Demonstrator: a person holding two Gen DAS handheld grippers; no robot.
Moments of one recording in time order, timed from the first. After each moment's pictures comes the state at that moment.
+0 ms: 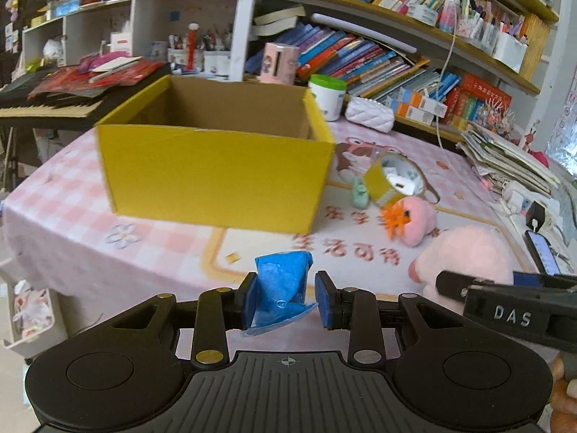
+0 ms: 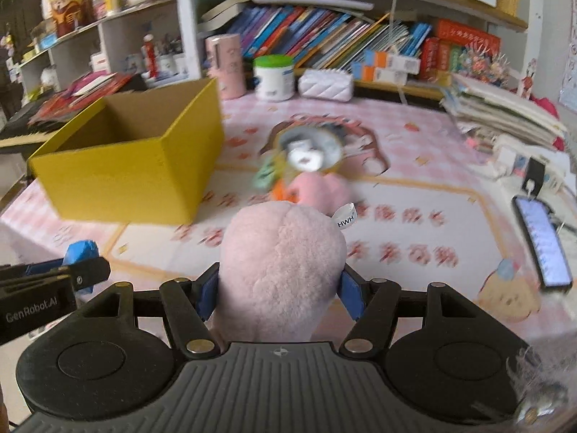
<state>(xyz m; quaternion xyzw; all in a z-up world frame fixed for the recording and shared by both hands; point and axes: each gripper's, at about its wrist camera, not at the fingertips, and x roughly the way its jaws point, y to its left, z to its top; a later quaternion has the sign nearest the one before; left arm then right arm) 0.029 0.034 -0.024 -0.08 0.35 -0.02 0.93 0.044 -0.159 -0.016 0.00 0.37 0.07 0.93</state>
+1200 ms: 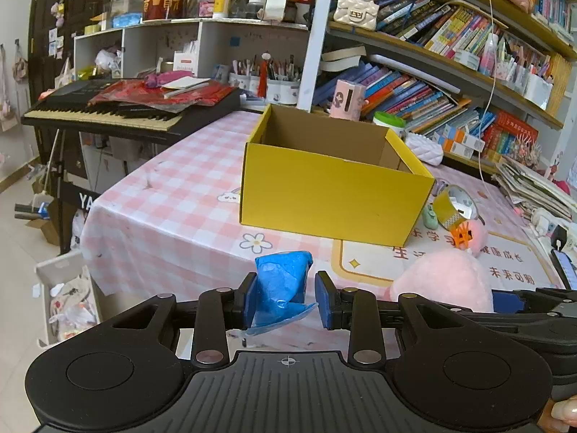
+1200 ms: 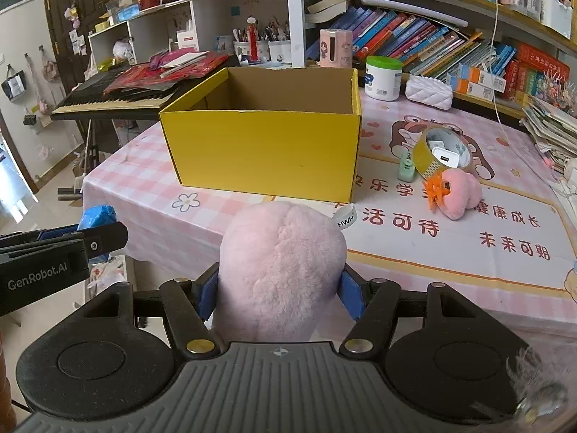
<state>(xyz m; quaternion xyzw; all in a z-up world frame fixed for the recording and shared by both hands) -0.032 0.142 -0.009 -0.09 0.31 0.03 0.95 -0.004 -0.032 -0.011 -0.03 0.36 0.16 0.92</state>
